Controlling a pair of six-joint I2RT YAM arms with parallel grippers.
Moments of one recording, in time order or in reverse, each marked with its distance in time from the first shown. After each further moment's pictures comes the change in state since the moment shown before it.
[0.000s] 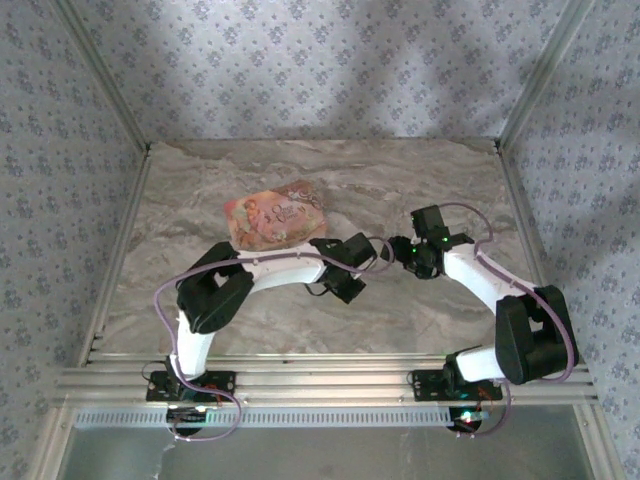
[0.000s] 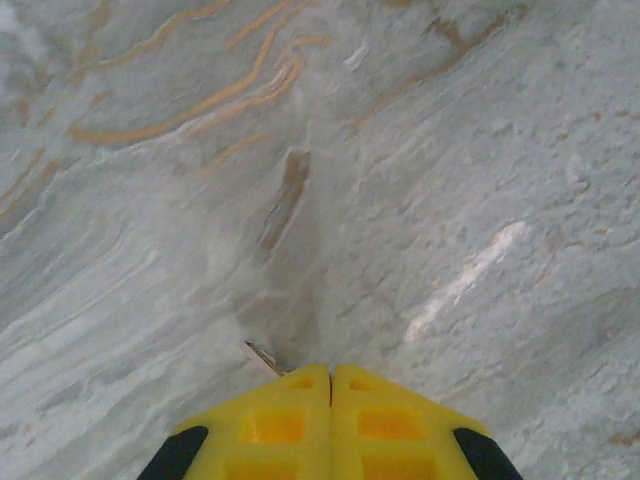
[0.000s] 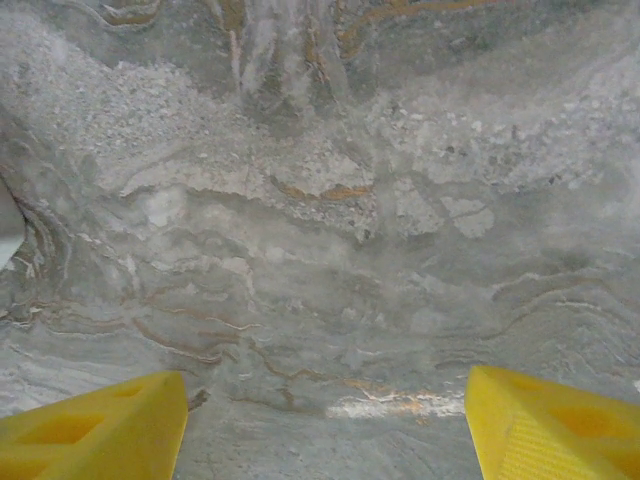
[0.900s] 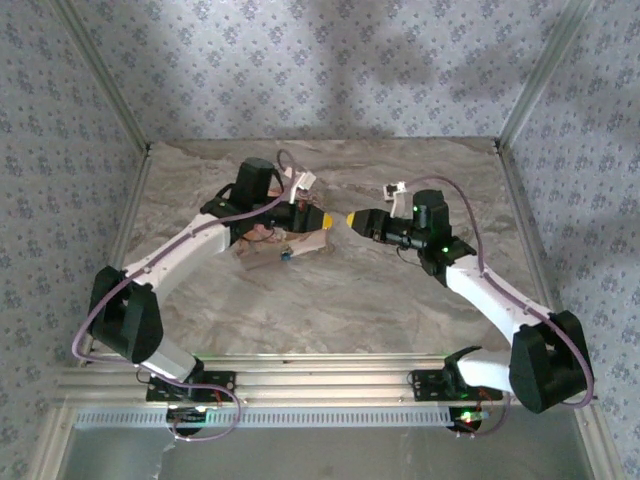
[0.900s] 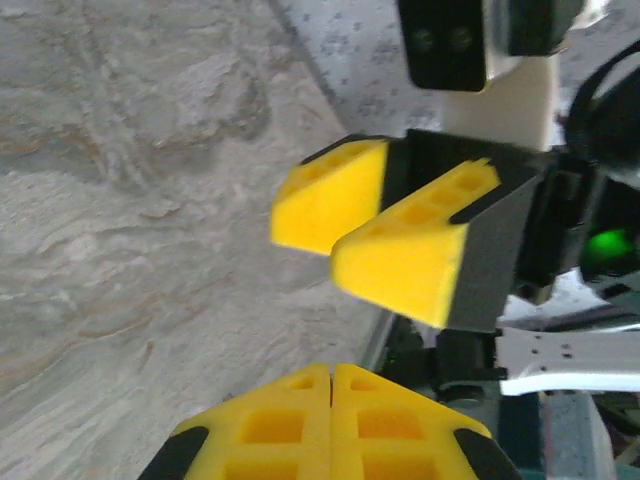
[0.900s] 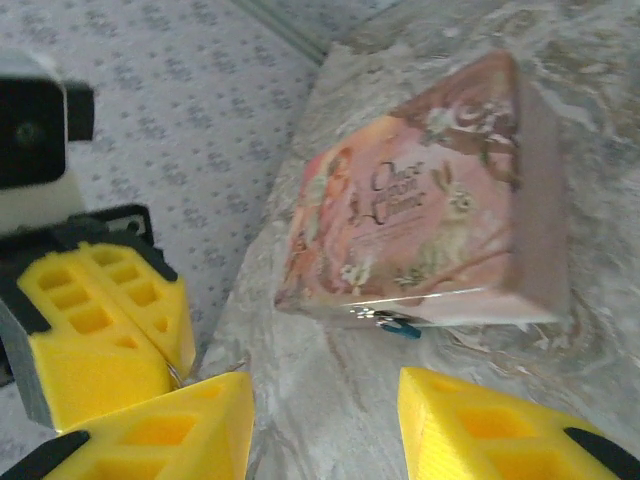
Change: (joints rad) left arm 0.490 -0.459 -0.163 0.361 0.872 -0.259; right arm 0.121 -0.138 -0.010 0.600 -0.464 0.041
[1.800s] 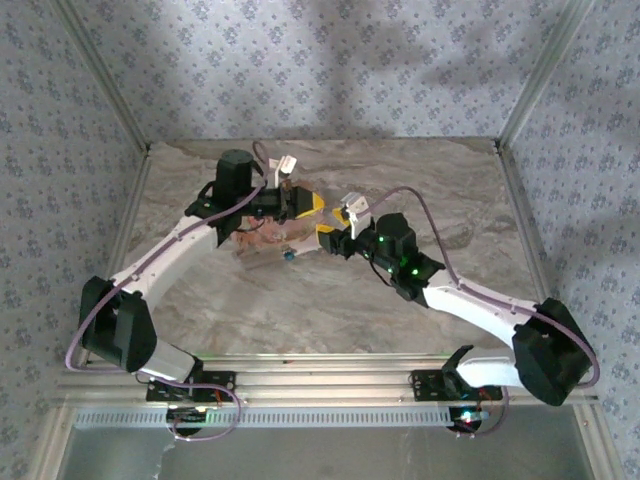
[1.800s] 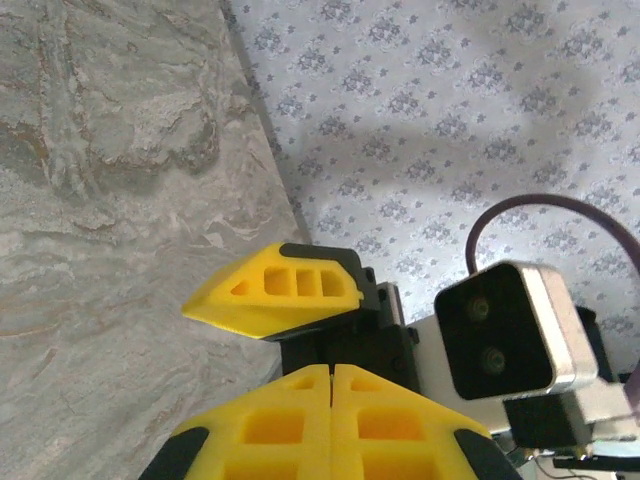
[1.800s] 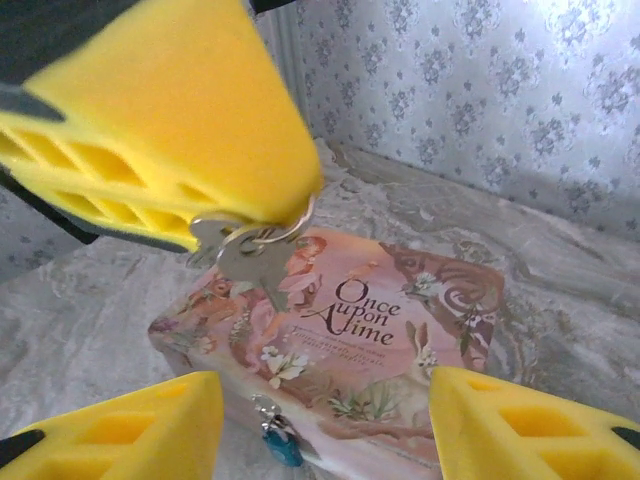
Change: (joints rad) left arm 0.061 -0.052 -0.026 0.161 0.044 -0.403; right arm 0.332 0.031 -0.063 0.287 0.523 -0.643
